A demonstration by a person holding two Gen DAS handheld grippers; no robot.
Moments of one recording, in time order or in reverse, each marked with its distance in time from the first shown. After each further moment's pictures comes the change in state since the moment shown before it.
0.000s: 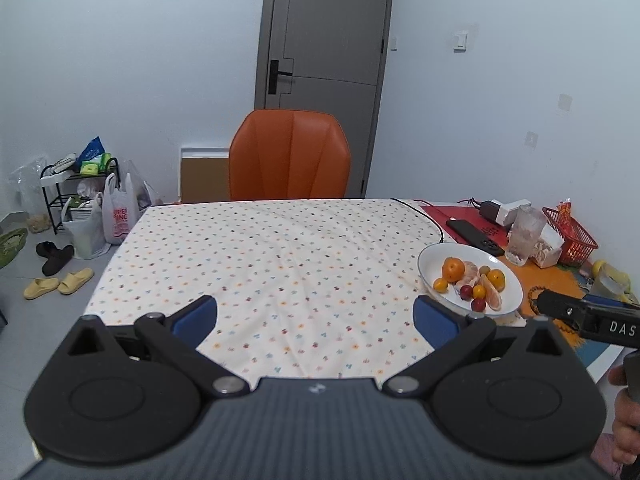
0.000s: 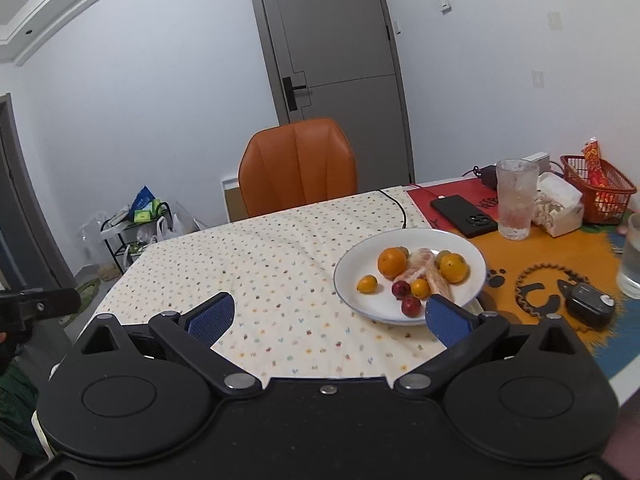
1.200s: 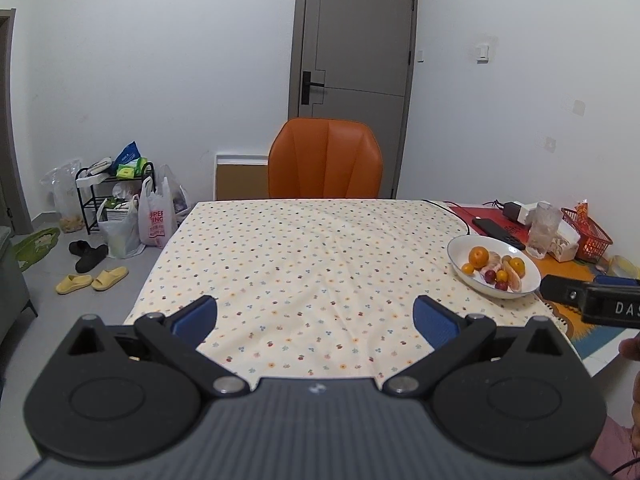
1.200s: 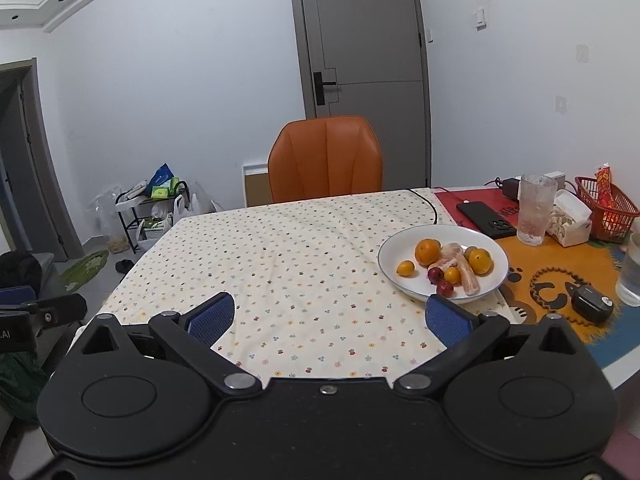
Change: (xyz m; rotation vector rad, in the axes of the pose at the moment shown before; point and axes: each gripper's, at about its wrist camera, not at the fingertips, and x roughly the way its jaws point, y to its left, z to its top) left arm -0.057 0.027 -0.037 -0.012 -0.039 0.088; right arm -0.043 0.065 -0.018 -0.102 0.012 0.019
